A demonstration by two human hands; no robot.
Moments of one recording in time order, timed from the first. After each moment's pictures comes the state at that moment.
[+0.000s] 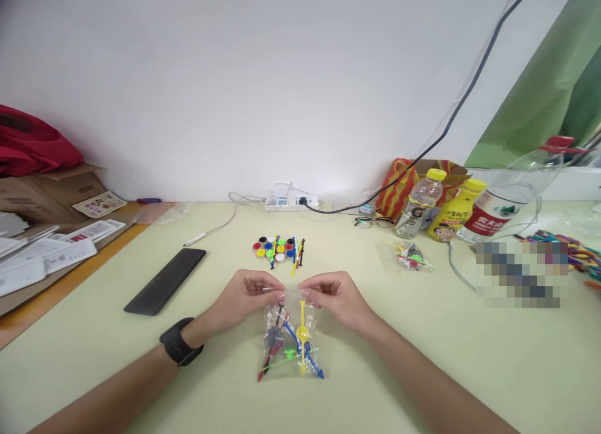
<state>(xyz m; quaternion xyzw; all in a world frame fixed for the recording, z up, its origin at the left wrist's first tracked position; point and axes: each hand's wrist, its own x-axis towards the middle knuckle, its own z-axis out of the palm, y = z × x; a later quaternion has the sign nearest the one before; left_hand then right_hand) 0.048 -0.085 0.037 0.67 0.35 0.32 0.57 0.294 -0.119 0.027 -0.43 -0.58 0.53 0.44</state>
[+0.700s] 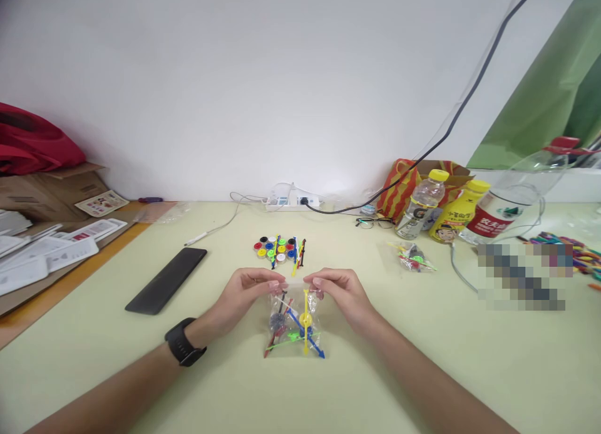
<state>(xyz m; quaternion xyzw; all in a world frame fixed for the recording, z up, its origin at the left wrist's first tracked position) 0.049 -0.084 0.032 0.60 0.36 0.38 0.60 0.295 -0.119 0.027 -0.42 -0.53 0.53 0.50</state>
